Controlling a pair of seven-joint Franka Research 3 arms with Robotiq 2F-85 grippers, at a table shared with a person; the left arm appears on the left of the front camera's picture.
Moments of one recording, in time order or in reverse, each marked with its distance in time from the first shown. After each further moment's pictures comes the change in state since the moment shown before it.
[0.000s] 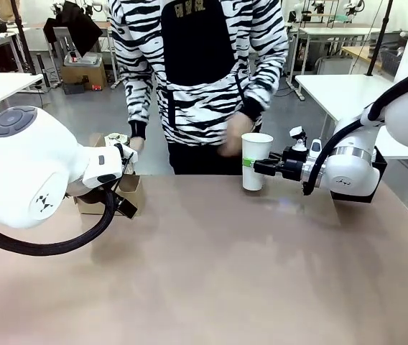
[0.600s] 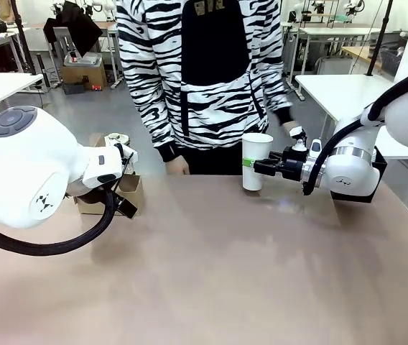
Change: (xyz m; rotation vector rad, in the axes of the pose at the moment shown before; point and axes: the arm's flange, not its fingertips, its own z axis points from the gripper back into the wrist) left arm 0.000 0.000 0.000 0.000 0.000 0.000; right arm 0.000 0.000 0.000 0.000 0.000 0.000
